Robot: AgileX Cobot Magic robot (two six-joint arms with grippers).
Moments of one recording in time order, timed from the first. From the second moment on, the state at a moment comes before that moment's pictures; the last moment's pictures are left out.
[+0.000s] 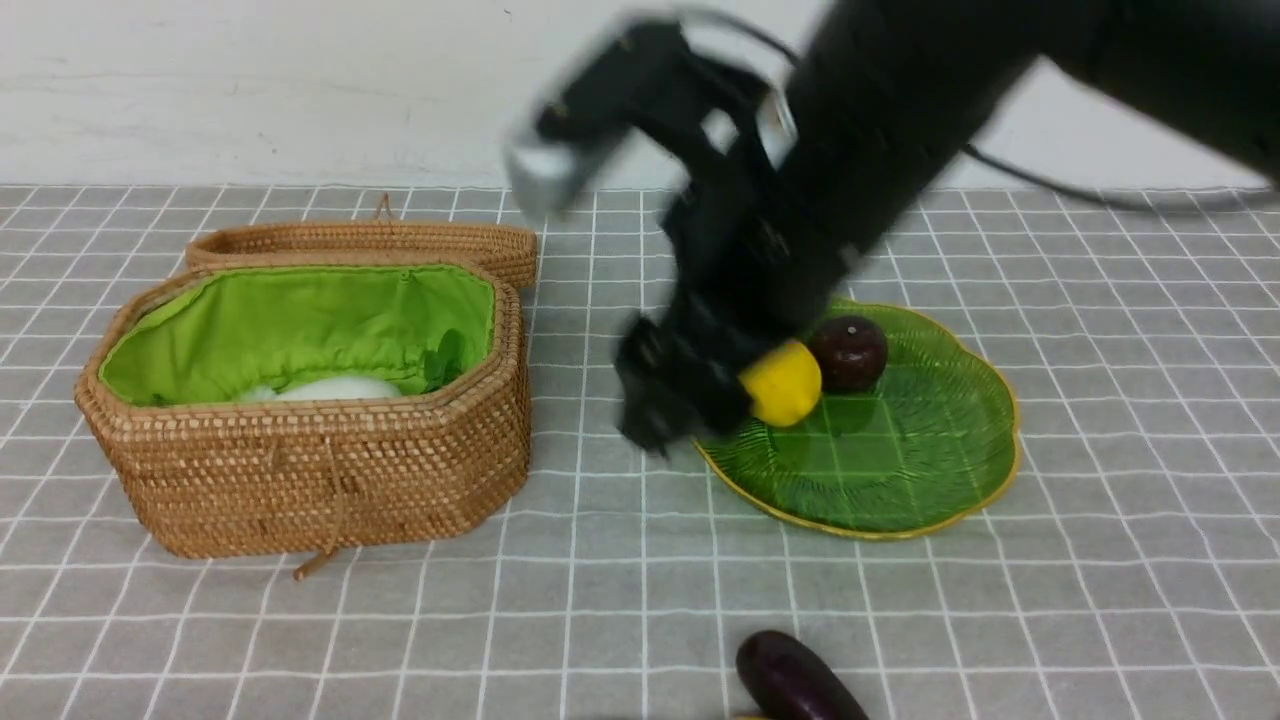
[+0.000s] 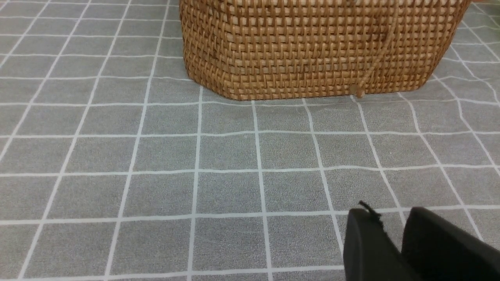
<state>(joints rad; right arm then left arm) 0.74 1.69 -1.69 0.13 1.18 -0.33 -0.09 -0.01 0.03 0.02 0.39 -0.10</state>
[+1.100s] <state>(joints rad) 0.59 1.87 -1.26 0.22 0.85 -0.05 -0.09 -0.01 0.03 0.02 0.39 -0.10</state>
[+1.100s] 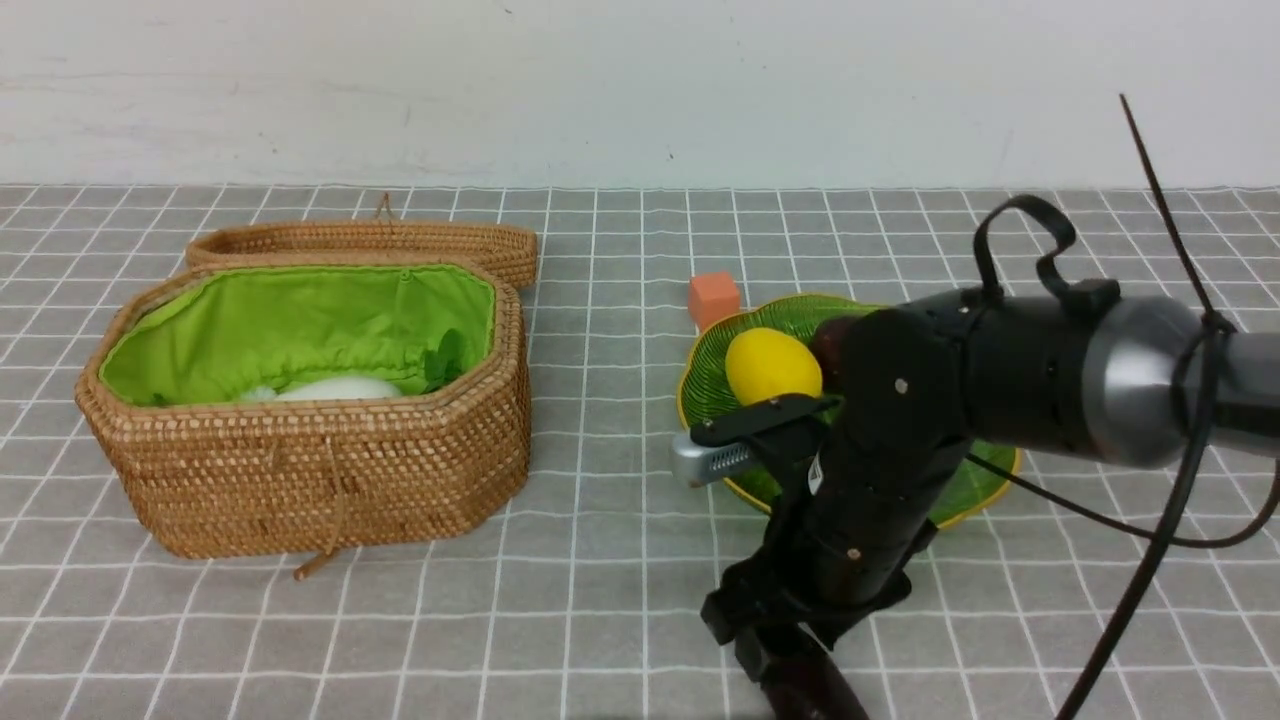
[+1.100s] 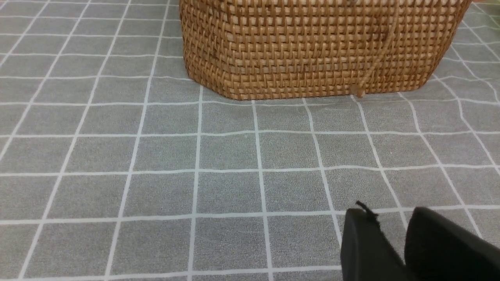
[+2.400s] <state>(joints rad) 0.59 1.93 -1.87 0.37 0.81 -0.35 -0.09 -0.01 0.03 0.02 0.39 -0.10</state>
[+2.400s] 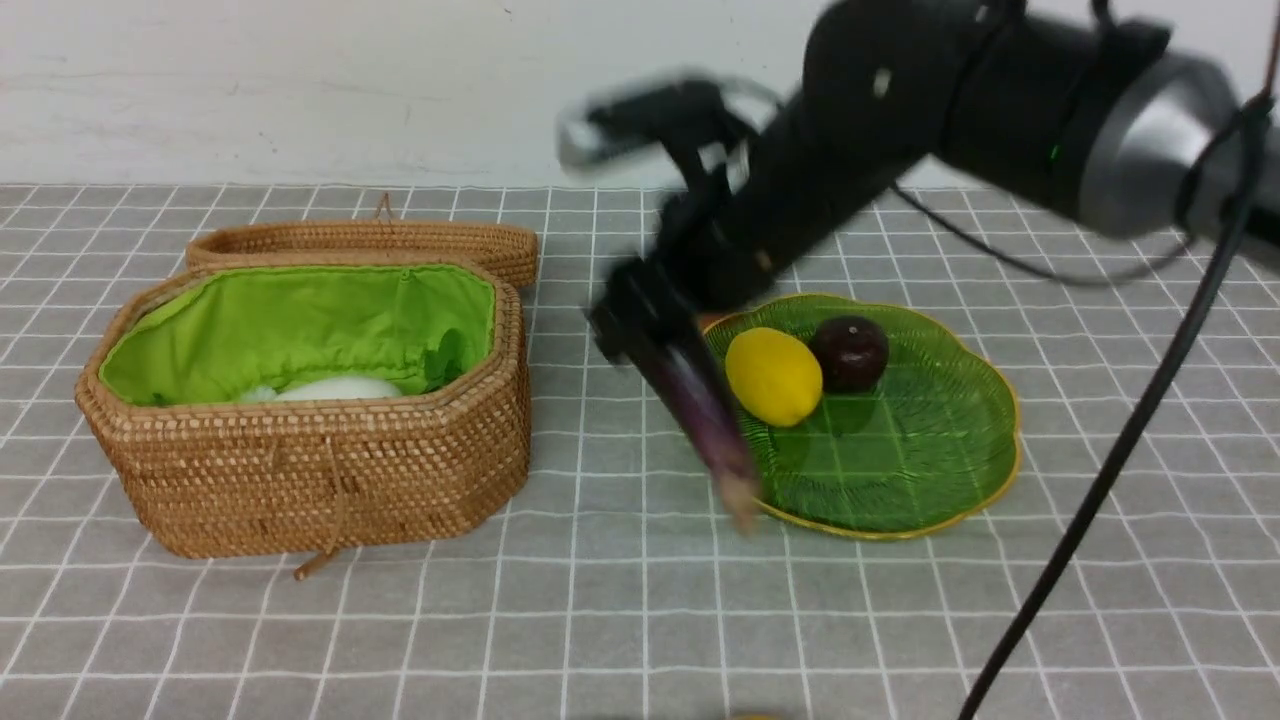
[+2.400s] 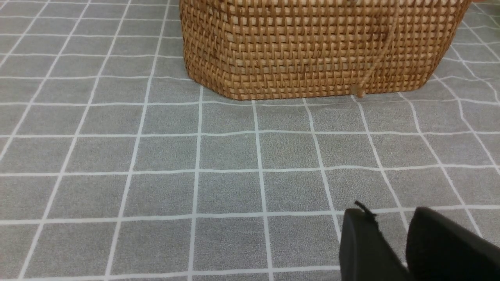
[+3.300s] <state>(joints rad) 0.80 2.19 -1.98 1.74 -0.02 -2.04 -0.09 -0.01 0.03 0.02 0.39 -0.10</state>
